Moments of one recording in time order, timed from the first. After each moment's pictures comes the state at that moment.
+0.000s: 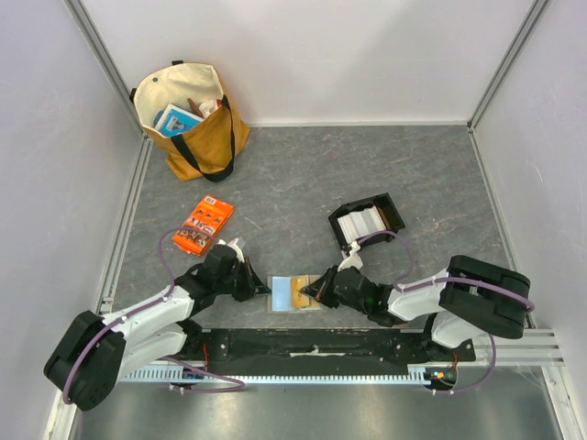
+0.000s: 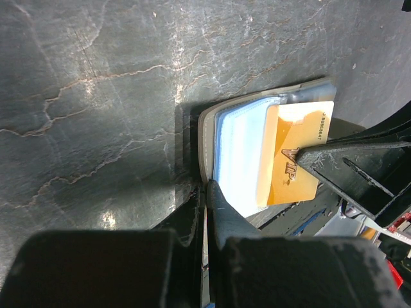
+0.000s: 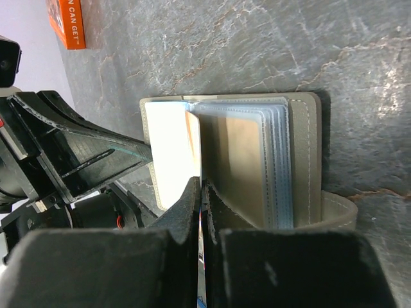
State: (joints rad) left arm -0.58 0.98 0.21 -0.05 0.29 -0.91; right arm 1.13 1.49 0.29 0.64 0.21 1.38
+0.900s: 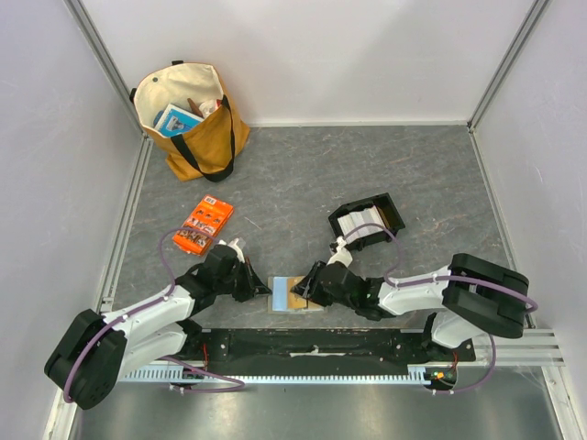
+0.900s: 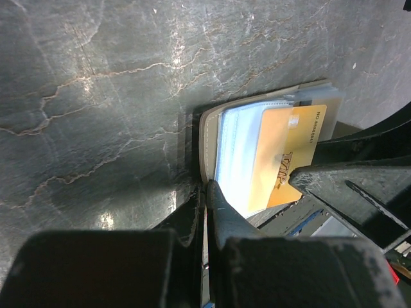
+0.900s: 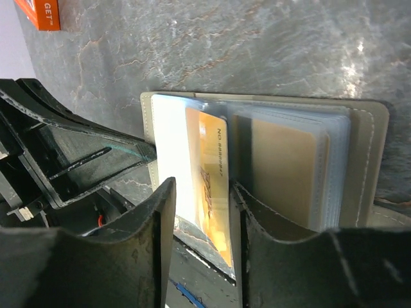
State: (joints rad) left arm -0.58 0.99 0.21 -0.05 0.29 -0.92; right arm 1.15 1.50 0.43 0.42 0.21 1.33
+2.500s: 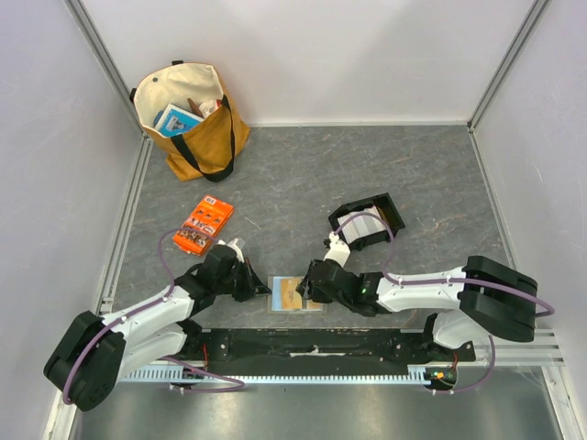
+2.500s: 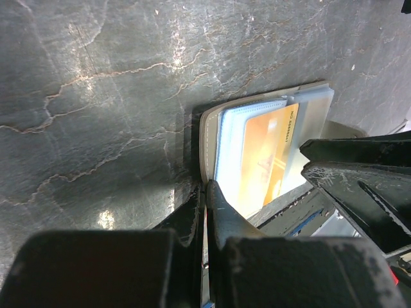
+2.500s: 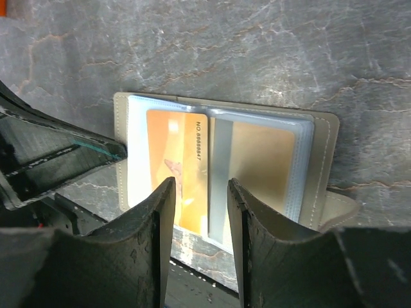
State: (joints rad) left arm -0.58 0.97 0.21 -0.06 0.29 -0.92; right arm 1.19 1.43 0.58 0.08 0.33 1.16
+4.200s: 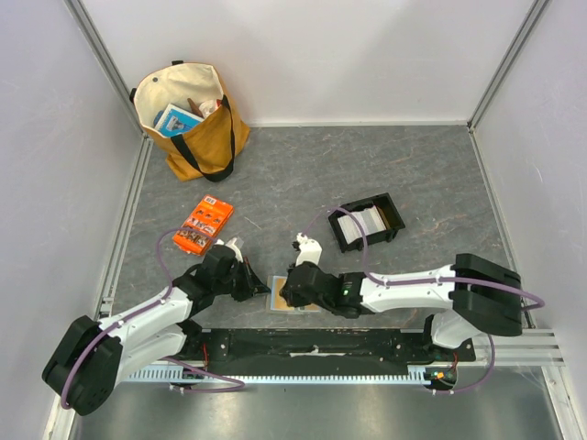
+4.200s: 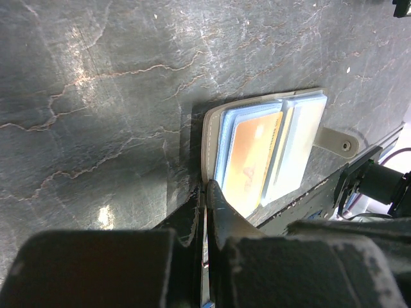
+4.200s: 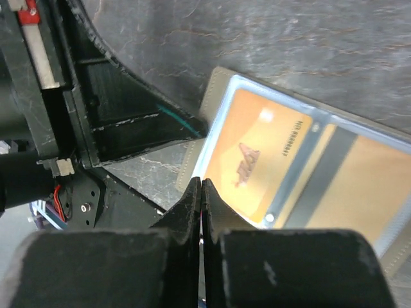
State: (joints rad) left arm -0.58 0.94 0.21 -0.08 0.28 -0.92; right arm 1.29 1.50 0.75 0.04 0.33 0.99
